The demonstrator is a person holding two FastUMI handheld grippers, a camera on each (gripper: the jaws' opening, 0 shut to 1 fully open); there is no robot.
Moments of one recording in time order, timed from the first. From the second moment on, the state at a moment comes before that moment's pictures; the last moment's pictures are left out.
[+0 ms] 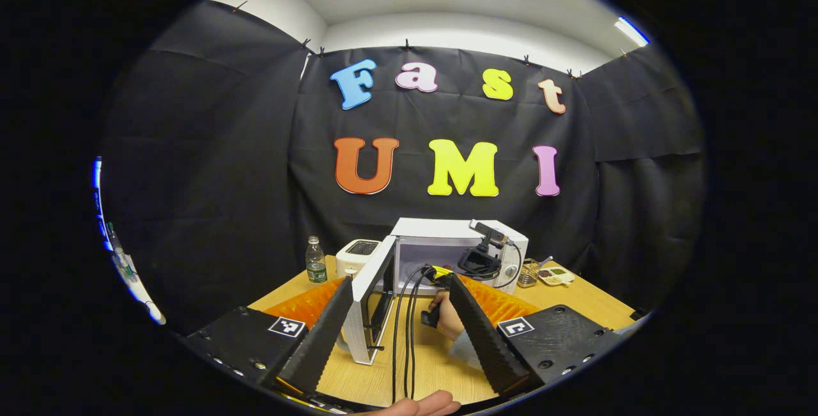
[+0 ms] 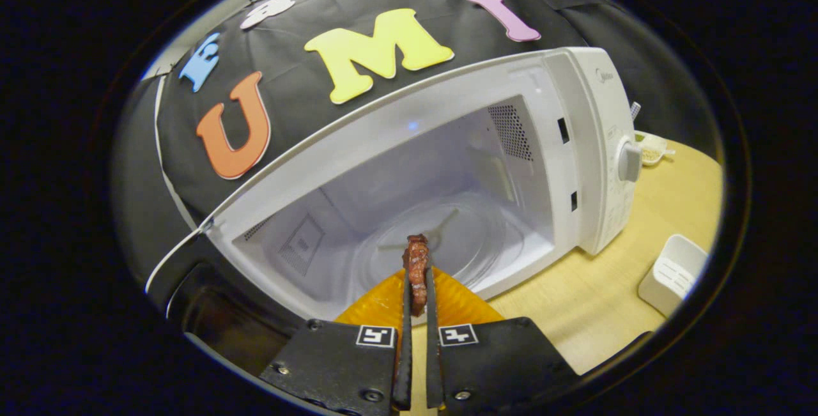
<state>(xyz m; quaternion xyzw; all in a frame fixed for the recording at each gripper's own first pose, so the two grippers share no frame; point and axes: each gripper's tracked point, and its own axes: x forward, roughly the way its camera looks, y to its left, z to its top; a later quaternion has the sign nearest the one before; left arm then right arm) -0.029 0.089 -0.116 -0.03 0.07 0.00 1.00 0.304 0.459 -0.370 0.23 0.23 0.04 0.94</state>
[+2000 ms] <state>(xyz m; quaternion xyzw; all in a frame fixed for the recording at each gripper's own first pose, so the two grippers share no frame) -0.048 0.188 -0.173 -0.06 0.10 0.08 0.99 0.319 0.457 -0.416 -0.05 0.34 0.11 0.93</state>
